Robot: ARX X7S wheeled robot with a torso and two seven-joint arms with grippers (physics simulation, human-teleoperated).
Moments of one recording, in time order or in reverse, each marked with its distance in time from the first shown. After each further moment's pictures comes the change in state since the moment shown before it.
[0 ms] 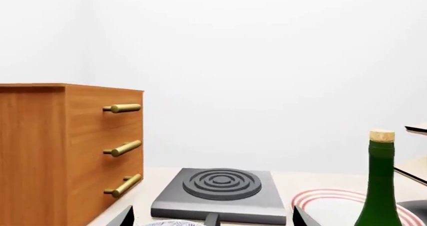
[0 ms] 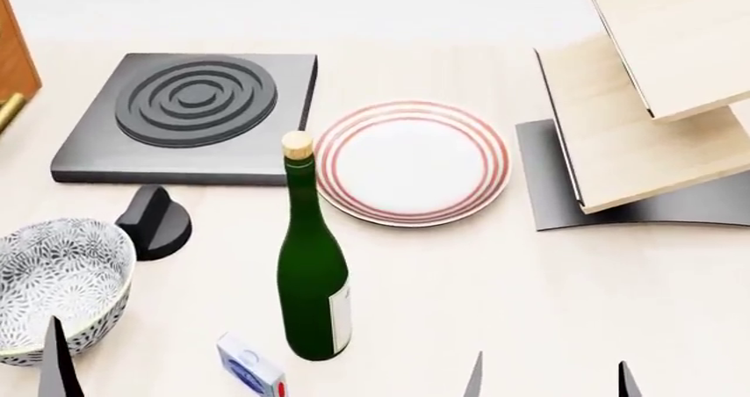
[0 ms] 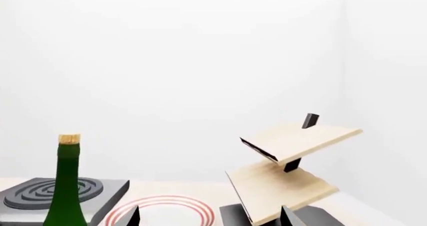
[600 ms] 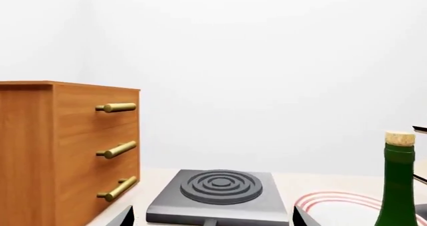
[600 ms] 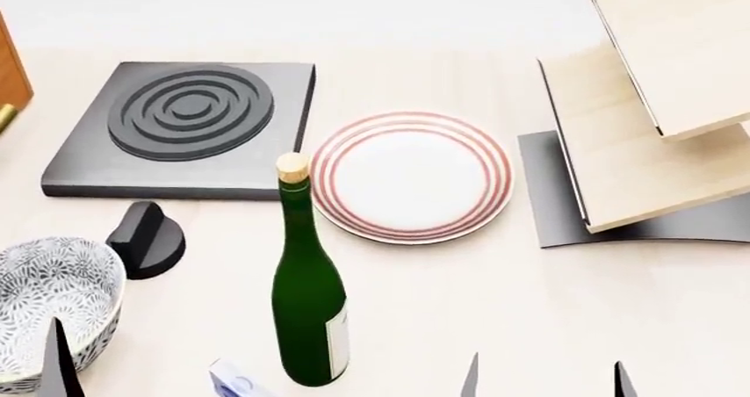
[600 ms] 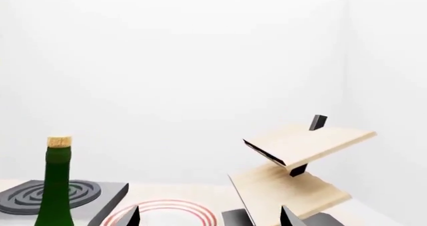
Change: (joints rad) left arm -0.002 -0.015 0.012 -0.008 -0.007 0.007 -0.017; right arm 0.002 0.016 -0.020 0.003 -0.002 -0.007 0.020
